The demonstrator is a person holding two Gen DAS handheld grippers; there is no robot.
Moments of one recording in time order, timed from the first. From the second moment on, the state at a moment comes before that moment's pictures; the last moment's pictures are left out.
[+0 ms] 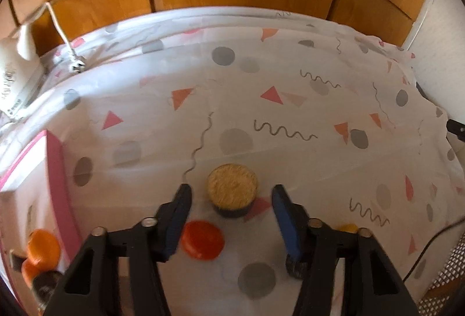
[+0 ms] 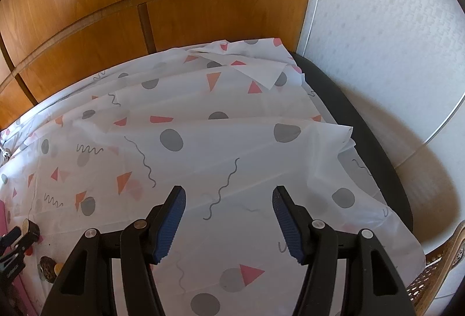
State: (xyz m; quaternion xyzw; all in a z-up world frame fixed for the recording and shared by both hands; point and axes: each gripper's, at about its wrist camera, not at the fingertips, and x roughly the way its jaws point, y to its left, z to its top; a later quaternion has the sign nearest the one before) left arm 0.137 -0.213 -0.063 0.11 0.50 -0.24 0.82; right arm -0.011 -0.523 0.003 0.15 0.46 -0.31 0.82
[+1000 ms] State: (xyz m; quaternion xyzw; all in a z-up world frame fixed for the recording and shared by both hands) left arm 0.062 -0.098 -0.021 0.00 0.48 -0.22 0.85; right arm 0.029 -0.417 -0.029 0.01 0.54 -0.07 0.84
